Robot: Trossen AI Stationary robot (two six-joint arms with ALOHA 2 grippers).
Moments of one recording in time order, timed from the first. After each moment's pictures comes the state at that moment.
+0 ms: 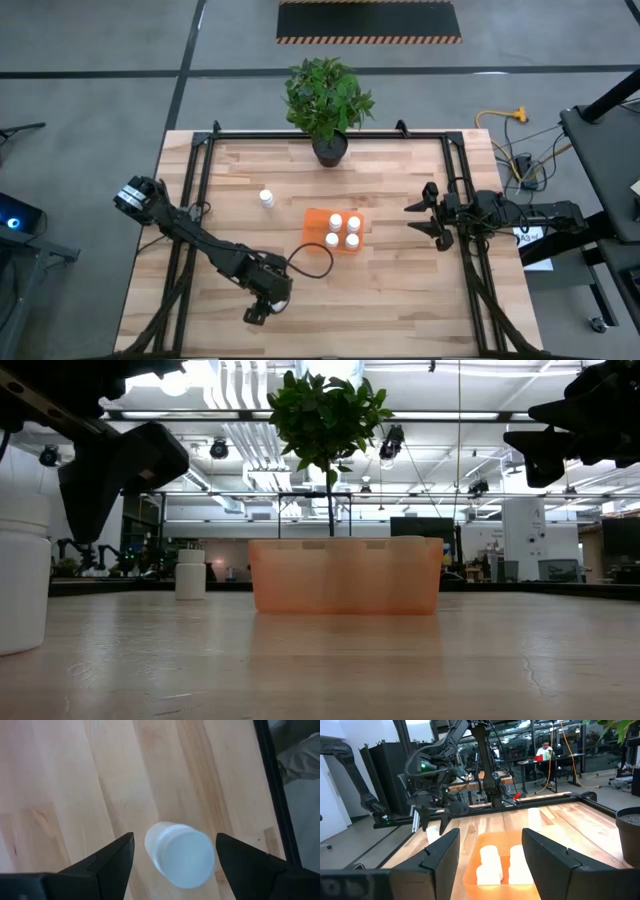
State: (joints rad) left arm -0.54 1.62 1.05 -0.50 0.11 -0.34; right arm 0.03 0.05 0.01 0.11 -0.05 0.21
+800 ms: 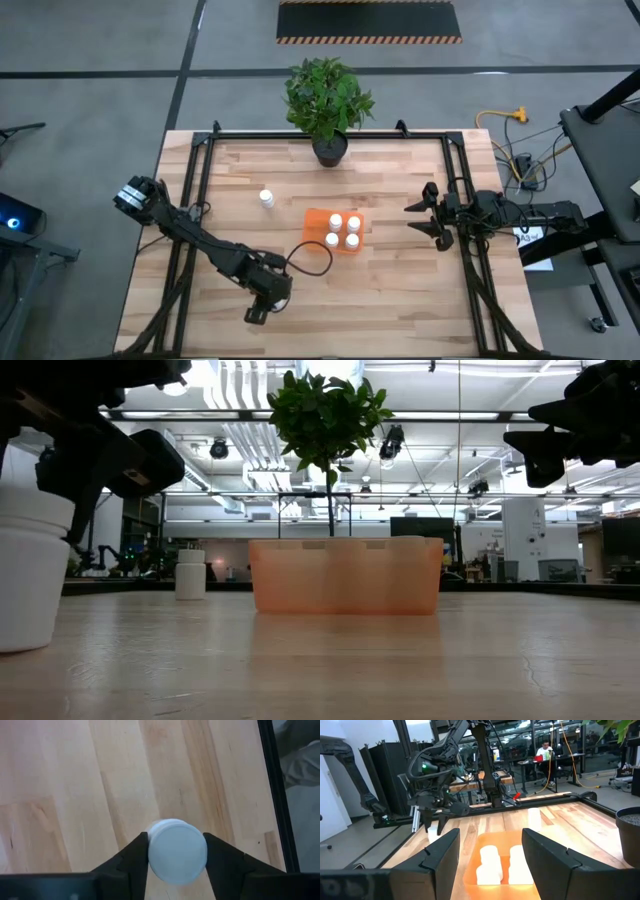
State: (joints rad) left arm -0.54 1.62 1.03 -0.49 0.12 -0.39; right arm 0.03 0.05 0.01 0.11 -0.05 0.21
